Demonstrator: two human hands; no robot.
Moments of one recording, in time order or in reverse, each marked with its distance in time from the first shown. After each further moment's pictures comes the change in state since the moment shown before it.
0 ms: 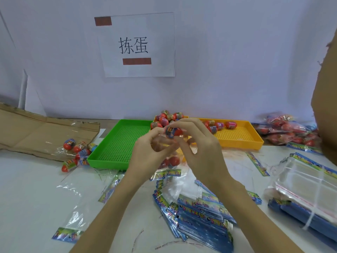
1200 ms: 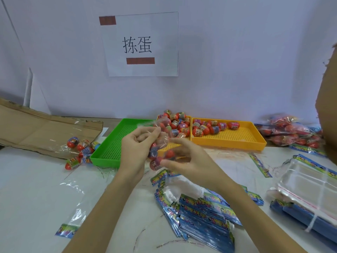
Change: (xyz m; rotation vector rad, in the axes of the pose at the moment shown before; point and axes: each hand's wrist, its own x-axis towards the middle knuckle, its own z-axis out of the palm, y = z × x) left_hand 0.006 -0.003 -0.014 -0.408 0.297 -0.217; right_hand -0.012 0.003 0.007 0.392 -0.510 0.588
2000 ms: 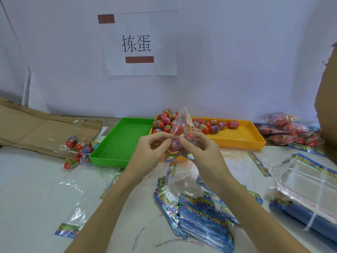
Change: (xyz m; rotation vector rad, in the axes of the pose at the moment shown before) left_hand -0.009 -0.002 0.006 0.459 -0.284 0.147; right_hand 0.002 0.002 -0.003 0.548 0.351 0.106
